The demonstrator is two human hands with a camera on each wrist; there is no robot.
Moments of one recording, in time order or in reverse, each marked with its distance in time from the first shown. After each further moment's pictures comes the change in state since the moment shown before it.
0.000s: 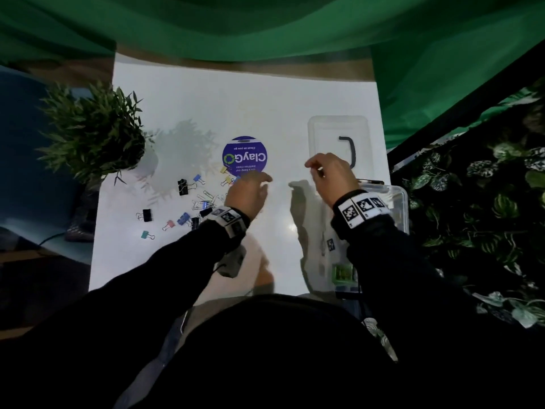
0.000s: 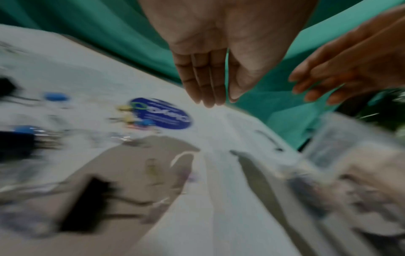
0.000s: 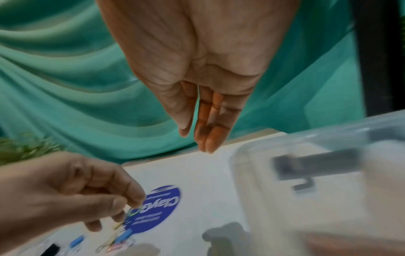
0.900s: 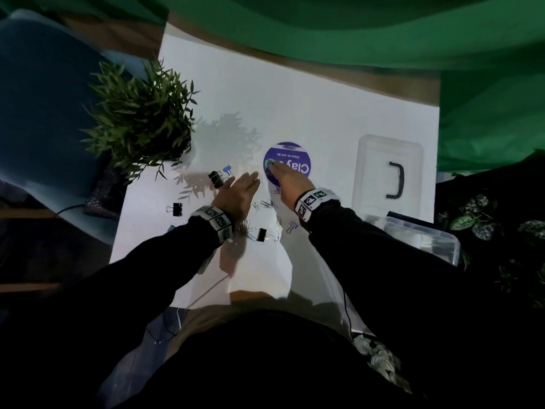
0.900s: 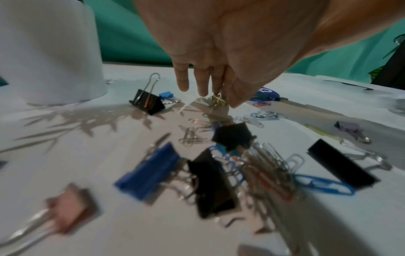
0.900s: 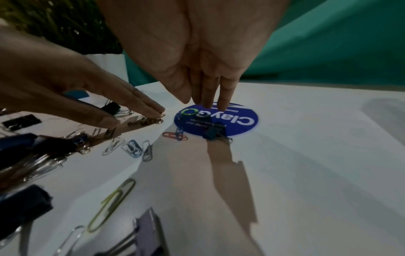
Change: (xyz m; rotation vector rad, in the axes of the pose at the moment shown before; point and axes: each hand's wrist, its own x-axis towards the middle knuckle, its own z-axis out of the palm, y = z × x) left_hand 0.012 -0.144 -0.027 0.431 -0.198 0.130; right_hand 0.099 -0.072 0.156 -0.383 -0.519 -0.304
